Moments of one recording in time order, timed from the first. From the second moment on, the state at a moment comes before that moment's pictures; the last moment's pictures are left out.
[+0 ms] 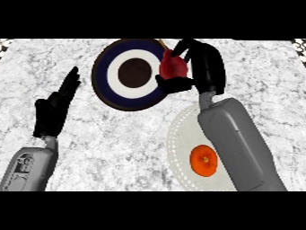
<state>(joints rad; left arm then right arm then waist) -0.27 0.19 -0.01 -1.39 -0.08 0.04 0.08 -0.74 -0.02 0.16 -1.25 0.80 -0.25 0.43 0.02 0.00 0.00</state>
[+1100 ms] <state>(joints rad) -0.35 0.15 -0.04 -1.37 -0.11 0.02 0.09 -1.13 0.00 0.31 -0.47 0.39 -0.48 0.37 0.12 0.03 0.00</state>
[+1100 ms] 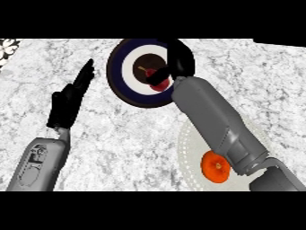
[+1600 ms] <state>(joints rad) -0.36 0.16 -0.03 -1.36 -0.10 0.01 0.08 -1.10 0.00 0.21 -0.53 0.12 -0.65 0.13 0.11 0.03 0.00</state>
